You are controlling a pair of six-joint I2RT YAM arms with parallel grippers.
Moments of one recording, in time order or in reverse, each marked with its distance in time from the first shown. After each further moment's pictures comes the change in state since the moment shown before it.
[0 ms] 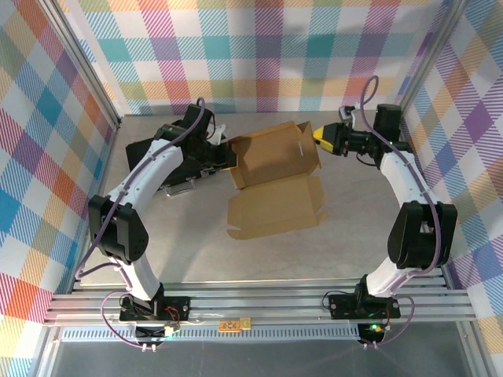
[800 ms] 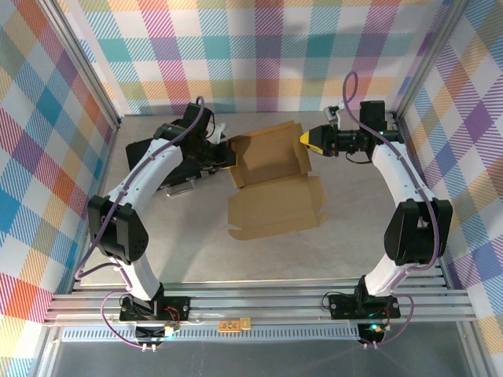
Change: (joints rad) left arm 0.000 0.000 0.008 -0.001 -0.010 0.000; right arm 0.105 0.037 0.150 -0.333 0.116 -0.272
